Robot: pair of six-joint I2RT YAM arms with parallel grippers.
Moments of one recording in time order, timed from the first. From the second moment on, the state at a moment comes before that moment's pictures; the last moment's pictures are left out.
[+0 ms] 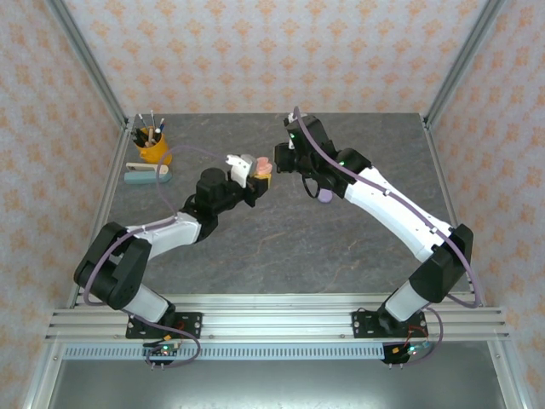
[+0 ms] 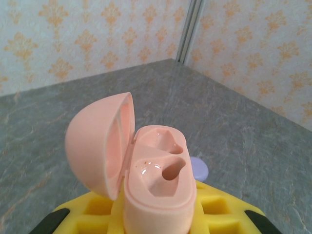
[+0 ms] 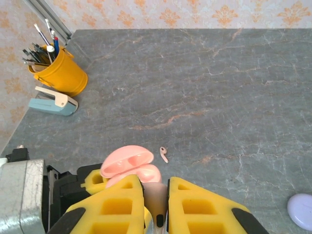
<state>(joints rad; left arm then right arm) -0.45 1.52 0.74 0.61 0.31 -0.12 0.73 1.57 1.60 -0.63 0.14 0.45</state>
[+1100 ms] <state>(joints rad) -0.49 1.58 0.90 0.61 0.35 -0.09 0.72 1.57 1.52 -0.43 0.14 0.44</state>
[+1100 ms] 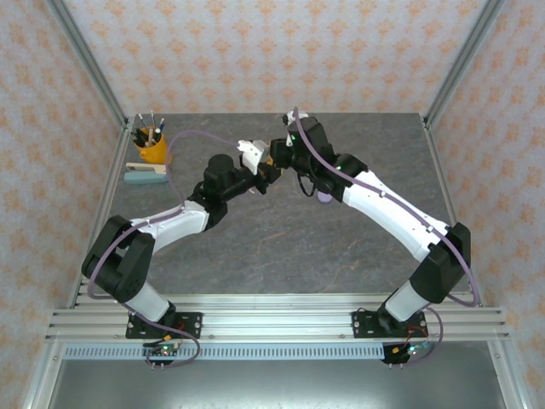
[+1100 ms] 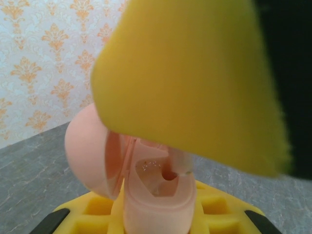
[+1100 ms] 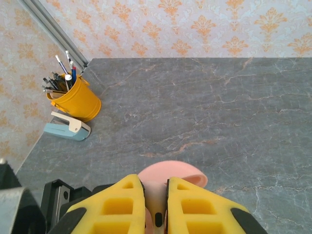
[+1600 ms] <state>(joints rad) -0.50 1.57 0.90 0.59 0.35 -0.09 0.69 1.57 1.51 -0.40 0.14 0.44</state>
